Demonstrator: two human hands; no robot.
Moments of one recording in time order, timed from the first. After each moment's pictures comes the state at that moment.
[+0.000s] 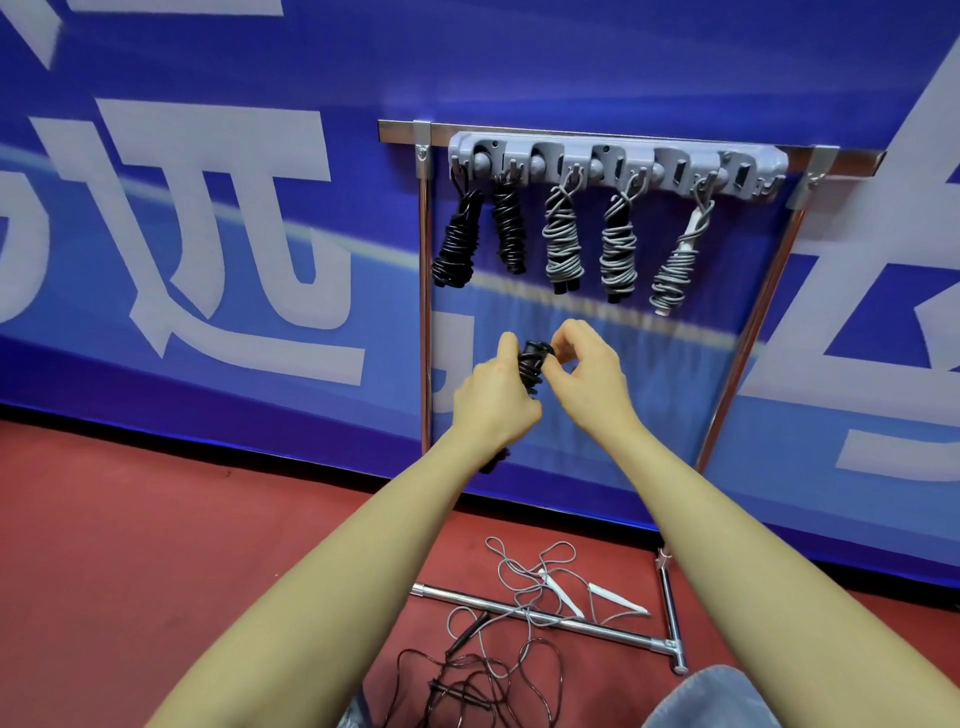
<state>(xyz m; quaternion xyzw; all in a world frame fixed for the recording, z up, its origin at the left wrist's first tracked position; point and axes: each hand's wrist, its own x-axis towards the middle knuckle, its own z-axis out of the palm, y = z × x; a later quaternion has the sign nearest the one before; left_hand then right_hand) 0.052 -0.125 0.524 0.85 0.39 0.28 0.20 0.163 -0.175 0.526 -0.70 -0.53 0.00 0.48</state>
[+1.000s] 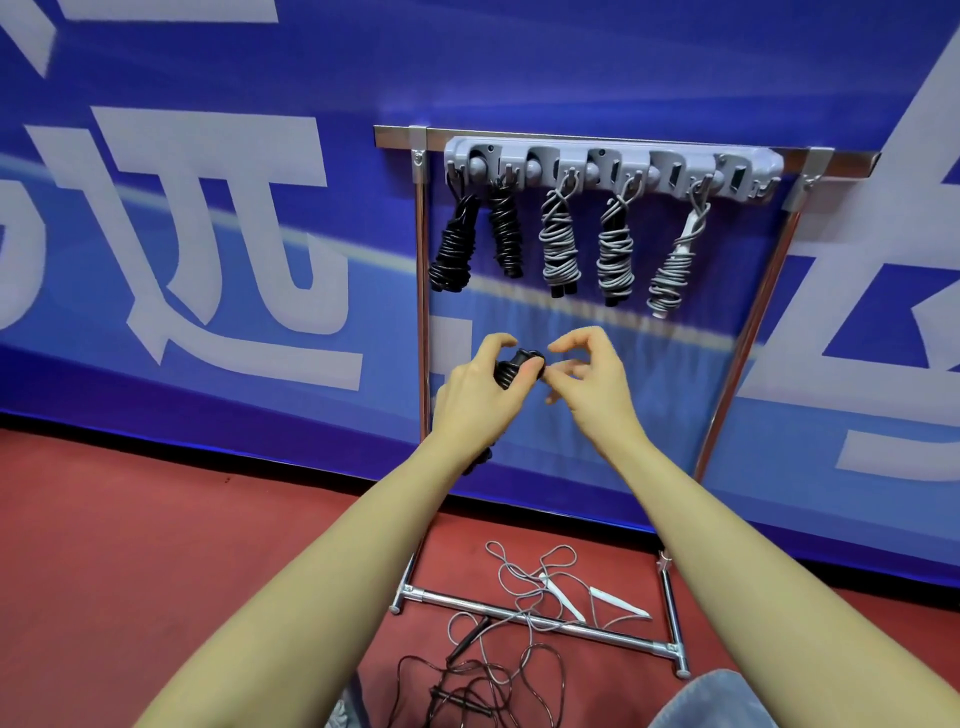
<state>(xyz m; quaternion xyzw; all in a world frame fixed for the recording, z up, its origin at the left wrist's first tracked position) 0.043 -0.114 0.517 0.80 0.37 0.37 0.29 0.165 -0.181 0.521 -0.59 -0.49 0.15 0.63</state>
